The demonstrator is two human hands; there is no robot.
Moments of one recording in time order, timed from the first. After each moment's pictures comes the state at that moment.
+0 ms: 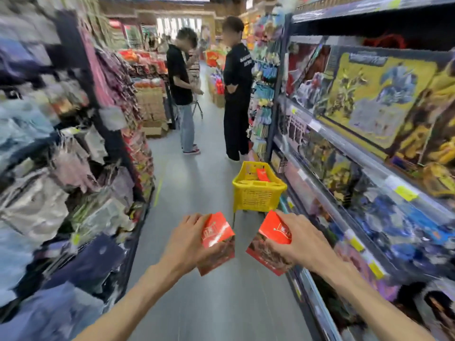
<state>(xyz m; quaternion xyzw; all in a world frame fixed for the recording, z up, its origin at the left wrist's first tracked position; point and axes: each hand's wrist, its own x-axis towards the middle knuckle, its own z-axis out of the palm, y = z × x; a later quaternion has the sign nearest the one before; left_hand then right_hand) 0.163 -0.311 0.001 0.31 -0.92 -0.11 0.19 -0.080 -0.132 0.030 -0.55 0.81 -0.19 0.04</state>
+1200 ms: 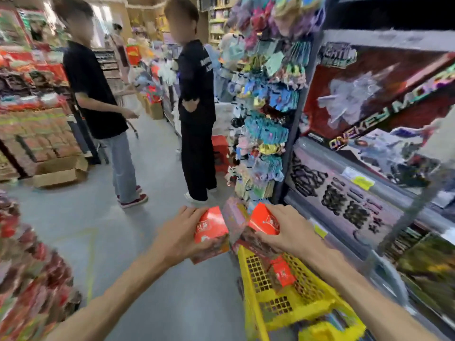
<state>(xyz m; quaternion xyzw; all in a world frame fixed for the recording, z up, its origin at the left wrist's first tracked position) -0.299 -1.139 0.019 0.11 -0.98 -0.12 0.14 -0.488 -0.900 0.022 -0.45 0.88 -0.16 -0.01</state>
